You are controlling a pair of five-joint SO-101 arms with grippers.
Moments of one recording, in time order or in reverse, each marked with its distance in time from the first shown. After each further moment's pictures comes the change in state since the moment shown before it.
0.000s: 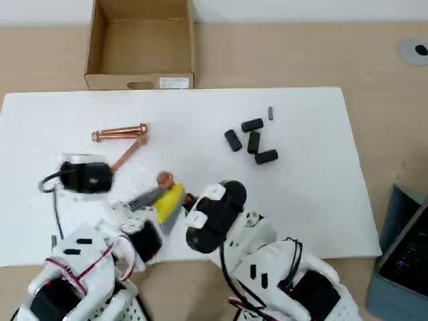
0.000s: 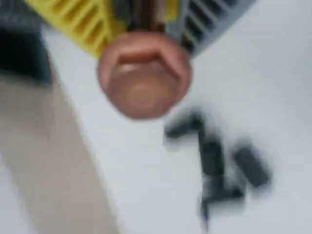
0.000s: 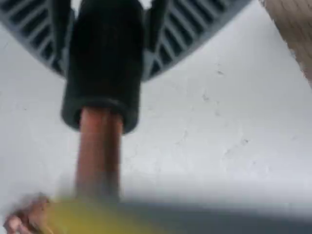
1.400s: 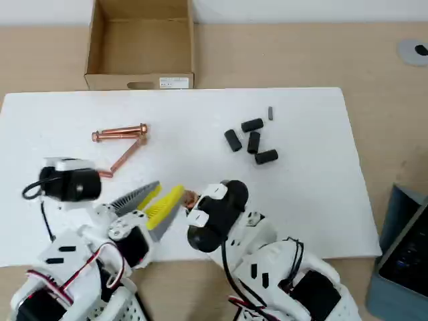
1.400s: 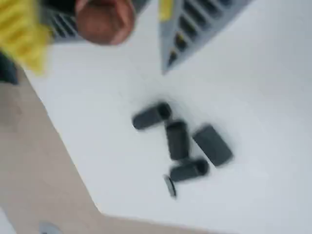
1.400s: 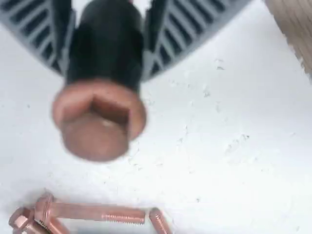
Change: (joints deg) left arm -5.7 -0.3 -6.9 5.3 -7.2; right arm 0.6 -0.2 -0.2 0.0 0.0
